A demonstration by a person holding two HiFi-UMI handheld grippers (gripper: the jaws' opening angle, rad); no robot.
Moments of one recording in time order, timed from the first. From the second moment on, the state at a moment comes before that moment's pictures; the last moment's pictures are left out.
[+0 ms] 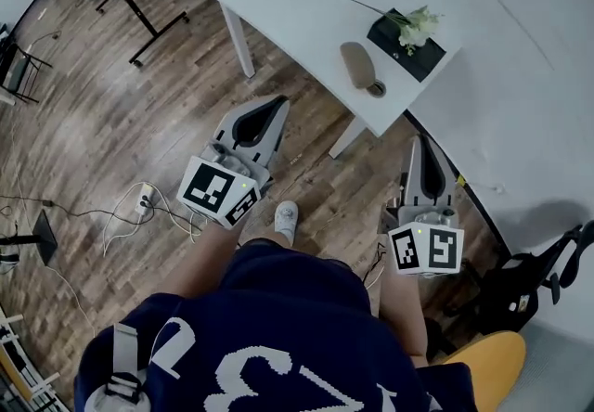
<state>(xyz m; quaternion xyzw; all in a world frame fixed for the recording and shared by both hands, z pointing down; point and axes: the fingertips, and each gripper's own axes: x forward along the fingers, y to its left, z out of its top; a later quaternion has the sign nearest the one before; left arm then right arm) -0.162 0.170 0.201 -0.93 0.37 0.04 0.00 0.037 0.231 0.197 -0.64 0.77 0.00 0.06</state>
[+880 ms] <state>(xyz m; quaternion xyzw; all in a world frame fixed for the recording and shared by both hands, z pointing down) -0.100 -0.027 0.218 -0.92 0.39 0.03 -0.01 0.092 0.029 0.205 -0.62 0.78 0.00 0.03</state>
